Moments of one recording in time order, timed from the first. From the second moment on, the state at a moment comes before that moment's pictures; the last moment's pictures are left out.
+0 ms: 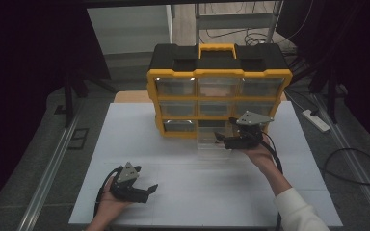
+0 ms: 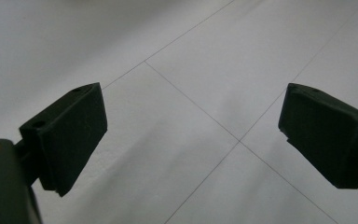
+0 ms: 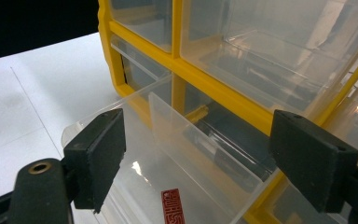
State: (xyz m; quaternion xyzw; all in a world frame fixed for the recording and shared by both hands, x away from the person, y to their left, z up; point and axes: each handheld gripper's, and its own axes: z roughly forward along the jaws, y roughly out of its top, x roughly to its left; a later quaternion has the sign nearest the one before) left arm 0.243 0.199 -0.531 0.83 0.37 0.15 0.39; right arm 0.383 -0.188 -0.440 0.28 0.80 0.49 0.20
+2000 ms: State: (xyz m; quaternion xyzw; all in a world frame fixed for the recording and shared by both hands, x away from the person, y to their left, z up) left arm 0.245 0.196 -0.531 0.83 0.37 0.15 0.39; right arm 0.284 -0.307 -0.490 0.34 0.78 0.48 0.20
